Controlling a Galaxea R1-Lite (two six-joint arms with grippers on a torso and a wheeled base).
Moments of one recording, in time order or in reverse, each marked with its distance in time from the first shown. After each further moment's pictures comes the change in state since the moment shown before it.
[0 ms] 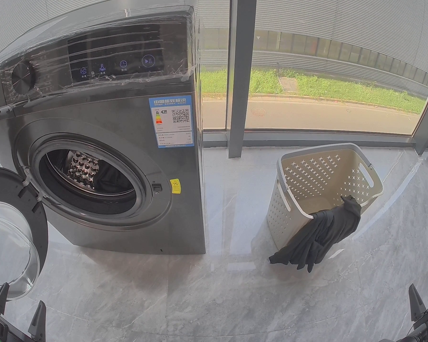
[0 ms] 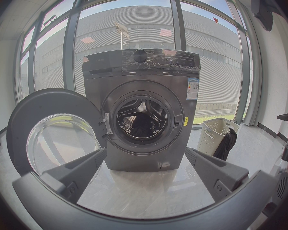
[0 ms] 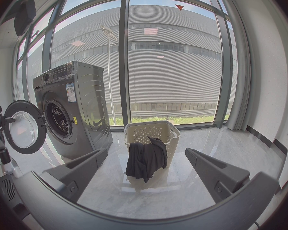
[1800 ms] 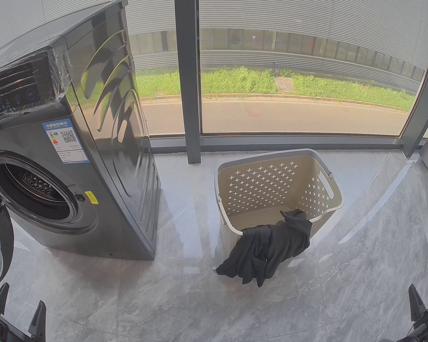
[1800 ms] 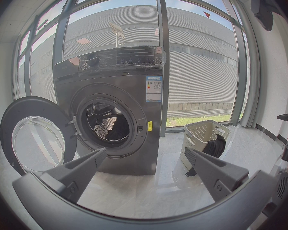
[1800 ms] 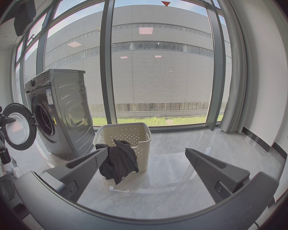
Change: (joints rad) left arm 0.001 0.001 0.000 0.000 0.000 0.000; right arm 0.000 0.001 0.000 0.000 -0.001 0.000
